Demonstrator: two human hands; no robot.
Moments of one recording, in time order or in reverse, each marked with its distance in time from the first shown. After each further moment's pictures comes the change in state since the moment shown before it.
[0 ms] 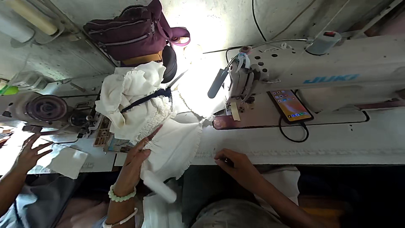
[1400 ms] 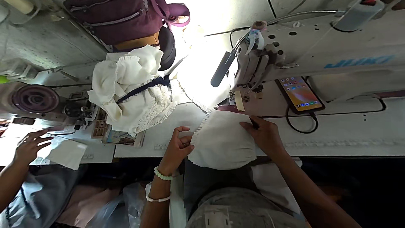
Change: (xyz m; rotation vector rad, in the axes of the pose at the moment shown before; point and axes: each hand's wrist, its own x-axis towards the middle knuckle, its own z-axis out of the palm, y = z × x) left_hand 0.008 -0.051 0.082 -0.233 -0.189 -0.477; right_hand 0.030 0.030 -0.052 -0.239 0.364 0.251
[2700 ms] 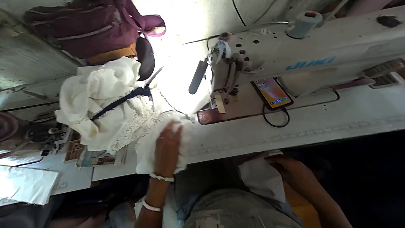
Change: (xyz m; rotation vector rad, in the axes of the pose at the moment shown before) left_hand 0.038 -0.013 0.017 1.280 0.280 0.495; right_hand -0.117 0.096 -0.064 -0.290 -0.215 0.171
